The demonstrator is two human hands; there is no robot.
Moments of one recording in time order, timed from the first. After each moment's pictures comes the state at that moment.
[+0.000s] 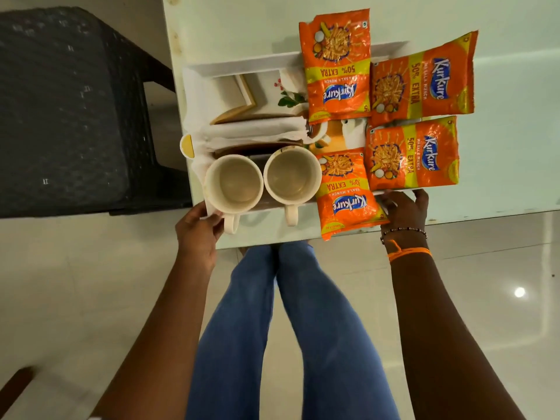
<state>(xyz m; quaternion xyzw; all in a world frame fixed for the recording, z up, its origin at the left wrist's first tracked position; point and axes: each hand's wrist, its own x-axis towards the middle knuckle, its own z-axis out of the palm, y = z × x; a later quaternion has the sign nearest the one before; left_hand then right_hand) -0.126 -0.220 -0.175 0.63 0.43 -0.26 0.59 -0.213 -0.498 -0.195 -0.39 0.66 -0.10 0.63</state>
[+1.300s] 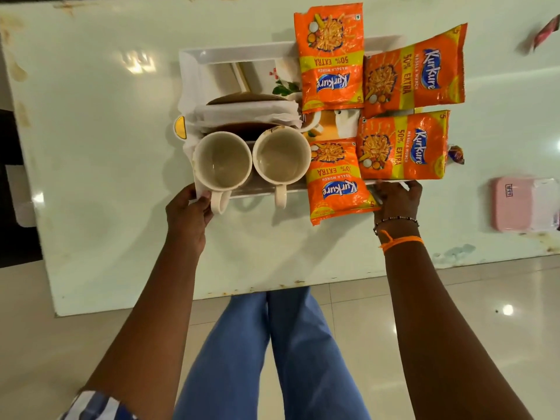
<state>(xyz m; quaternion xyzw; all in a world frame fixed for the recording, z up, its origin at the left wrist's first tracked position) -0.094 -0.494 -0.197 0.65 0.37 -0.25 0.62 -0.186 -0.776 -0.194 -0.41 0.62 -0.14 0.65</state>
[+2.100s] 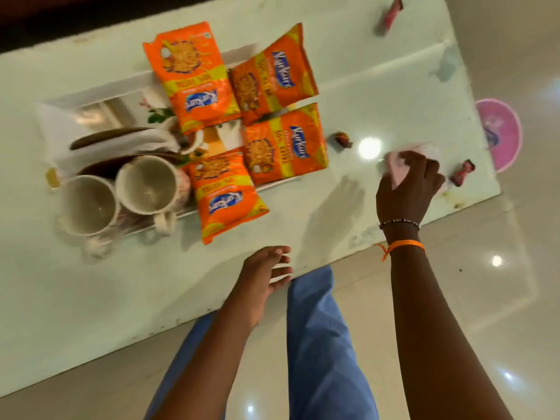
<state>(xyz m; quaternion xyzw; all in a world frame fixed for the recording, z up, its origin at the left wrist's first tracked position) -0.239 -0.673 -0.146 0.58 0.25 -0.57 0.53 -0.283 -0.902 -0.155 -0.81 0.55 -0.11 0.18</state>
